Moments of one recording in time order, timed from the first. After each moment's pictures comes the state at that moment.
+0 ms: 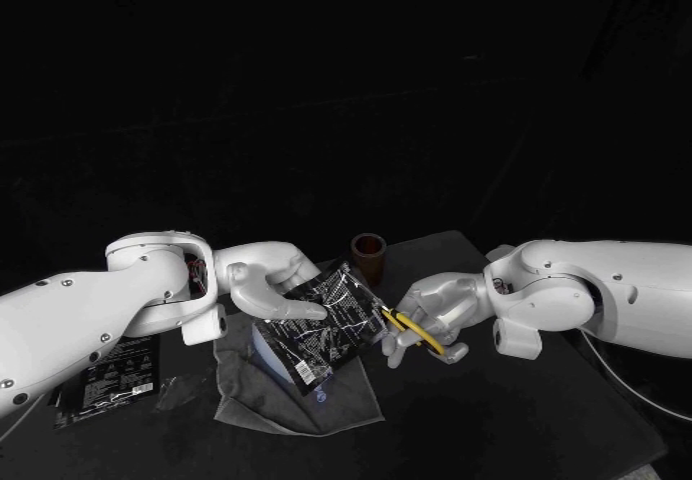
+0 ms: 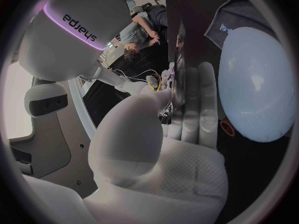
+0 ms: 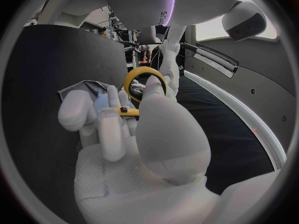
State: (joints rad) left arm 1.35 -0.57 0.01 1.39 -1.06 0.41 0.34; left_hand 1.45 -0.02 0.60 0.11 0.04 0.90 0.13 0.33 0.55 1.33 0.07 0.12 0.21 1.30 0.01 0.33 0.49 0.17 1.31 0.08 0.40 0.14; right arm 1.37 -1.26 -0.21 1.79 -0.34 0.42 -0.12; right_hand 1.40 -0.01 -0.29 0.28 0.05 0.85 0.18 0.19 0.73 0.99 0.13 0.12 0.09 1.47 0.05 1.45 1.30 0.10 1.31 0.15 1.08 1.31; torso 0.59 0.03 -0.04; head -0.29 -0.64
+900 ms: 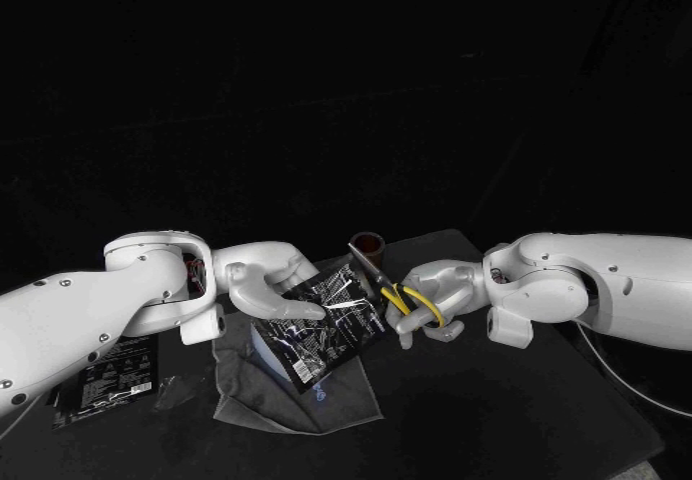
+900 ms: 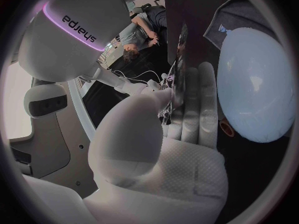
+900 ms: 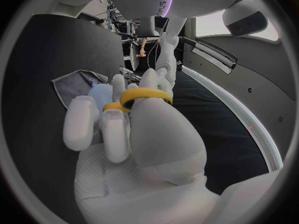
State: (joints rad) left arm 1.35 -0.57 0.01 1.39 -1.07 0.41 0.34; left_hand 1.45 -0.02 0.60 0.11 0.04 0.91 0.13 0.33 0.55 1.33 0.07 0.12 0.21 1.30 0.01 0.33 0.49 0.17 1.31 0.08 0.40 0.14; right arm 1.38 -1.25 -0.21 1.77 -0.33 0.37 -0.08; right_hand 1.53 0.13 -0.41 0.24 0.05 1.03 0.04 0.49 1.00 1.23 0.09 0.37 0.29 1.46 -0.08 1.46 1.31 0.08 1.41 0.03 1.24 1.31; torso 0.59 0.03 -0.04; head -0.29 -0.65
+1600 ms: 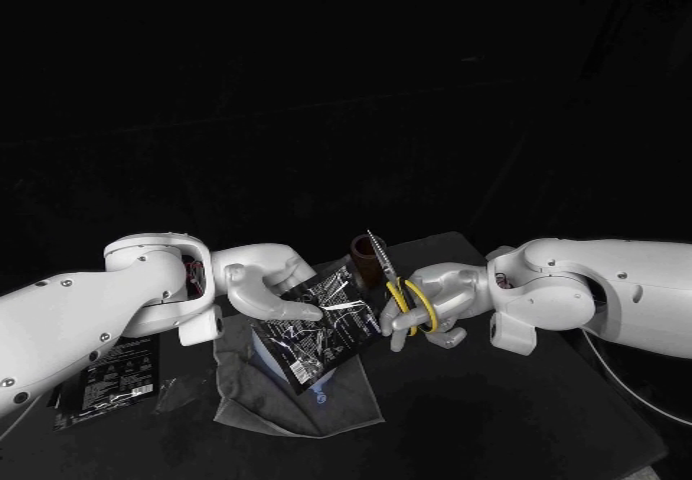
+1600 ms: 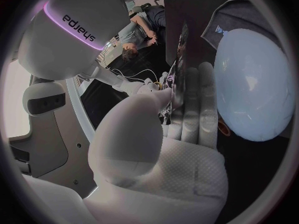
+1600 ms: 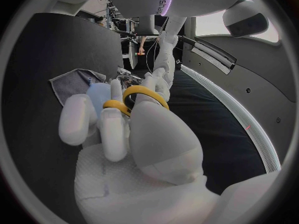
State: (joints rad) left arm 1.35 -0.57 0.01 1.37 -1.06 0.42 0.32; left_hand 1.45 -0.02 0.60 0.11 0.04 0.90 0.13 0.33 0.55 1.33 0.07 0.12 0.21 1.30 0.01 0.32 0.49 0.17 1.31 0.08 0.40 0.14; right arm 1.38 -1.28 -0.21 1.81 -0.33 0.33 -0.07; right_hand 1.54 0.14 -0.44 0.25 0.05 0.87 0.16 0.20 0.83 1.14 0.09 0.17 0.23 1.47 0.01 1.46 1.31 0.08 1.38 0.11 1.21 1.31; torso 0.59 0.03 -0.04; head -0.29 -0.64
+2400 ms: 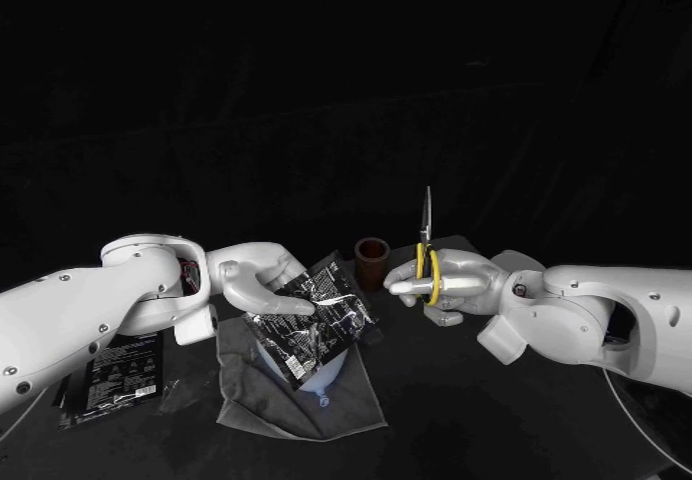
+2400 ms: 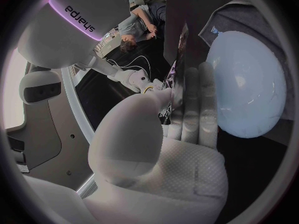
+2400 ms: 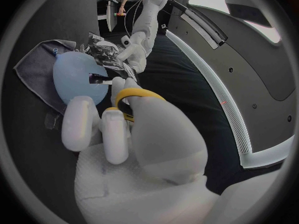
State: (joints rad) left arm 1.35 -0.57 0.00 1.32 -0.98 0.44 0.27; left_hand 1.46 -0.02 0.60 0.11 0.04 0.91 0.13 0.32 0.55 1.33 0.07 0.12 0.22 1.30 0.01 0.33 0.50 0.17 1.31 0.08 0.40 0.14; right arm 1.35 -1.35 -0.24 1.93 -0.13 -0.10 0.16; right_hand 1.39 0.11 0.34 -0.02 0.05 1.01 0.09 0.15 0.73 1.19 0.11 0.30 1.14 1.47 -0.06 1.50 1.31 0.07 1.42 0.05 1.27 1.31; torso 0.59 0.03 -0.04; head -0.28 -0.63
